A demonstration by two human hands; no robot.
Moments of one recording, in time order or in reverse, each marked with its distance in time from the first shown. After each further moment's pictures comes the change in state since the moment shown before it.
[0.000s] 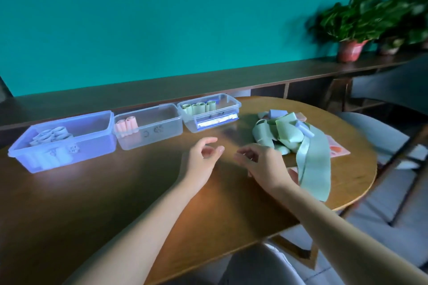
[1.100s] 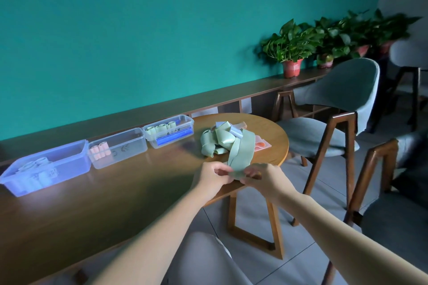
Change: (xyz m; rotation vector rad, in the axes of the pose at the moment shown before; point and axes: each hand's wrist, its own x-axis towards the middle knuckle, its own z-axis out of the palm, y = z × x) left_hand -0.109 0.105 0.121 0.110 -0.265 -0.034; right_hand -0.113 0.079 -0.140 -0.133 -0.070 0.103
